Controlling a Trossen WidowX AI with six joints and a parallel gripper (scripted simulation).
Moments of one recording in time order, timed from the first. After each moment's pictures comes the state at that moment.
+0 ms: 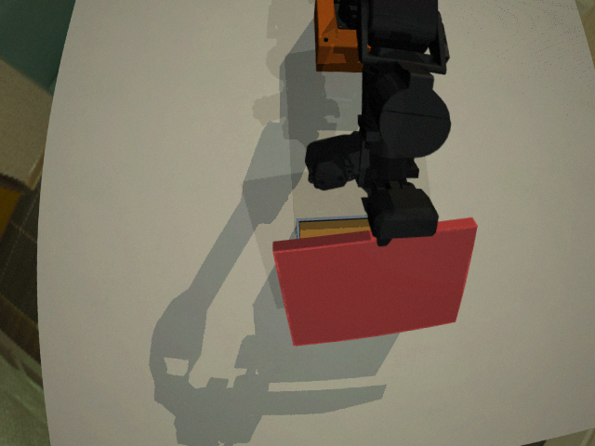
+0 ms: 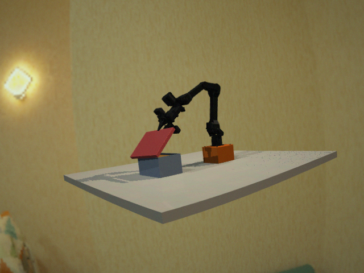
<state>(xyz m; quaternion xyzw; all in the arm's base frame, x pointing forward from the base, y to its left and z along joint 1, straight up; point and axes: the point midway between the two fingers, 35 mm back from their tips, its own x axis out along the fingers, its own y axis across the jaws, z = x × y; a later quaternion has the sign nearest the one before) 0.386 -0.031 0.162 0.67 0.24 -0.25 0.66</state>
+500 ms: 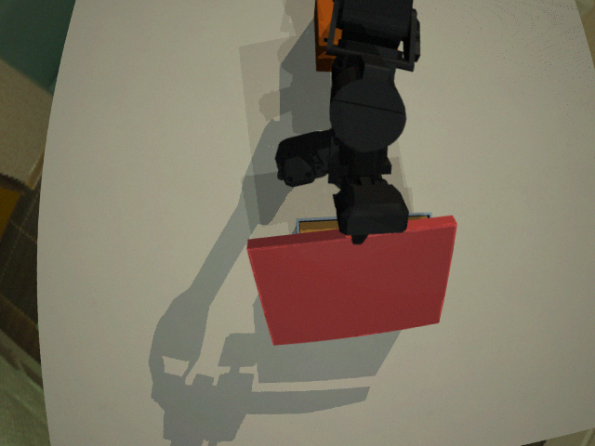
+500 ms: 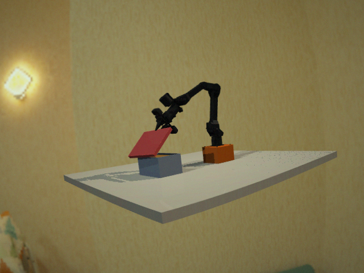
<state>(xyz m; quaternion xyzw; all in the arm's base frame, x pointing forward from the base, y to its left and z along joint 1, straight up) 0.382 -0.061 0.163 0.67 0.23 -0.24 0.66</state>
